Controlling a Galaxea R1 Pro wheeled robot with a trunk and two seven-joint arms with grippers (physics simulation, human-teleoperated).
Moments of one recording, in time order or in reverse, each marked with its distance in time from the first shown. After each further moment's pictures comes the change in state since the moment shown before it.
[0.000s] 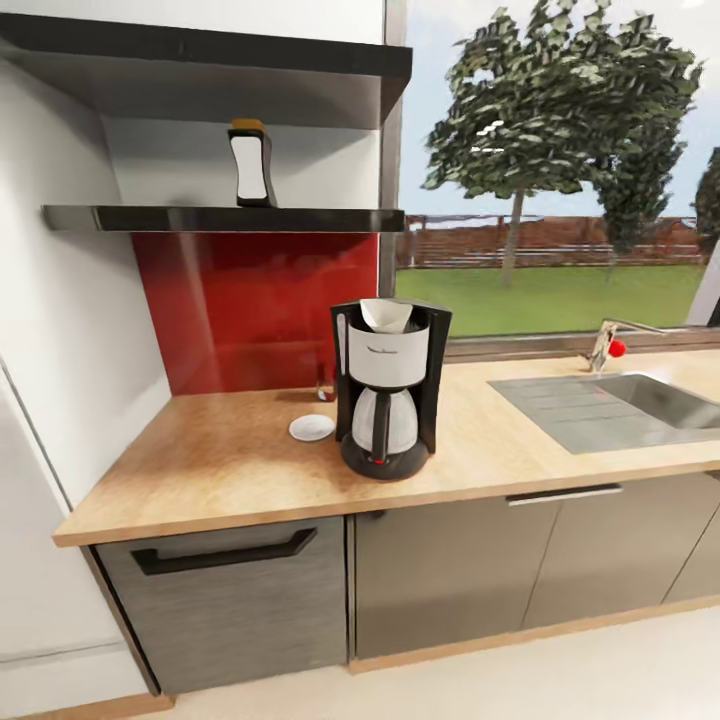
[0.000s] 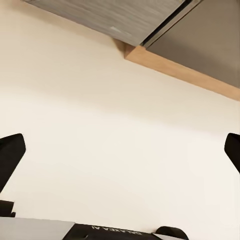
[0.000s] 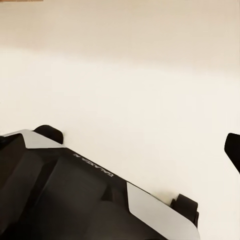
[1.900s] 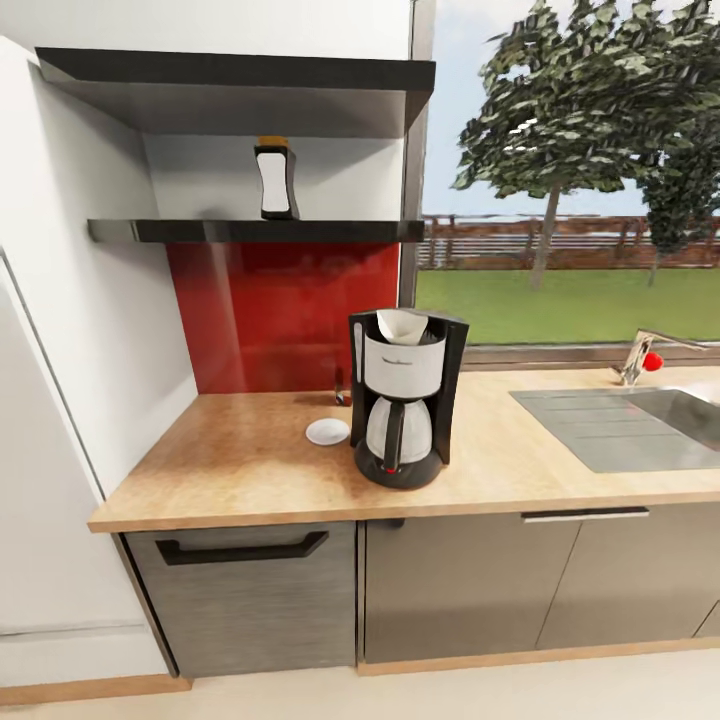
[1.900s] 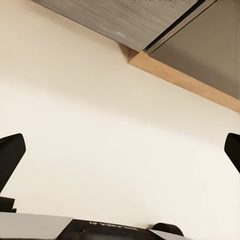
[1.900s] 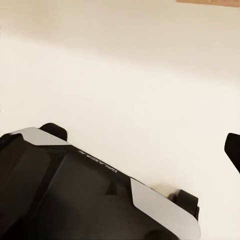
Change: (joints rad) left arm 0.000 0.000 -0.001 0.000 -0.001 0.000 0.002; right arm 0.000 -0.001 0.000 0.001 0.005 0.001 0.001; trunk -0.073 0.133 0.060
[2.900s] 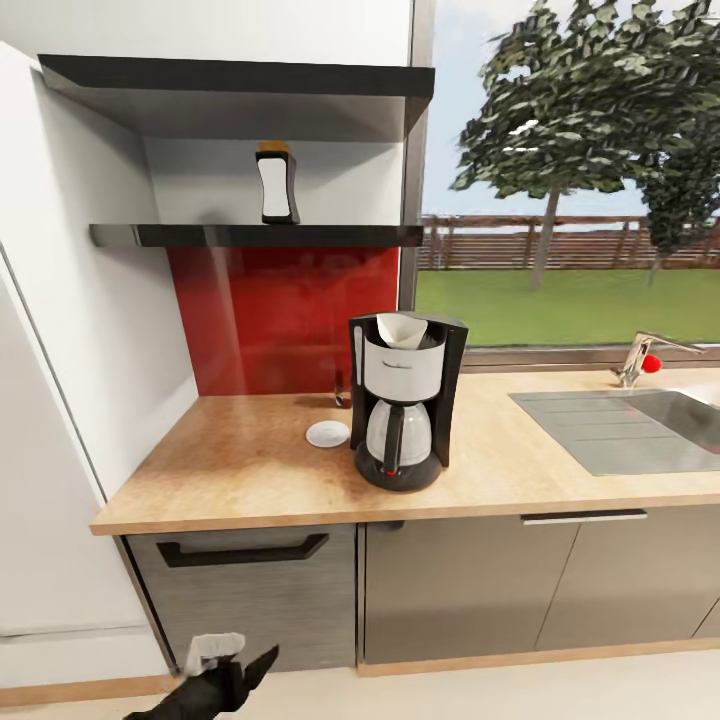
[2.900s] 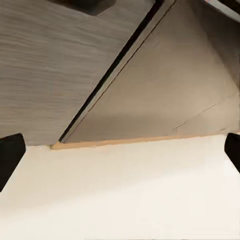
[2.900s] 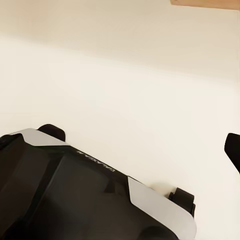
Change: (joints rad) left arm 0.000 0.062 -0.153 -0.868 -0.004 0.579 -0.021; right arm 0.000 -0.010 -0.002 -0.003 -0.008 -0.001 -0.002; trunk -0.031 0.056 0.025
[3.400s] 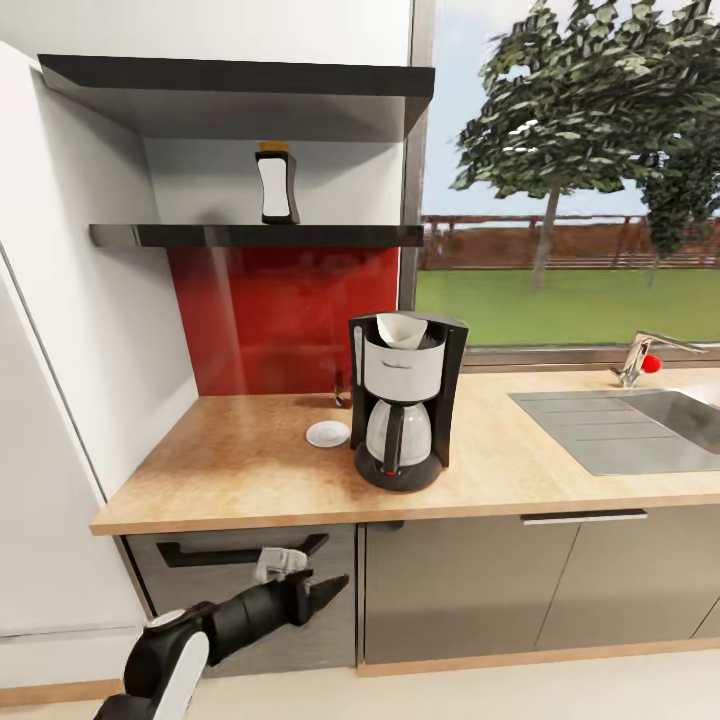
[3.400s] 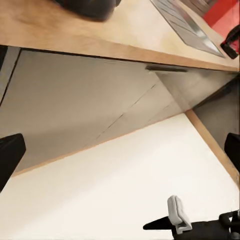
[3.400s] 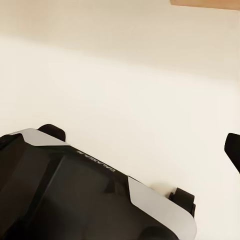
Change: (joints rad) left arm -0.167 -0.094 -0.130 -0.270 0.011 0.375 -0.053; right arm 0.000 0.000 0.000 0.001 0.000 0.000 0.000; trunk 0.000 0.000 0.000
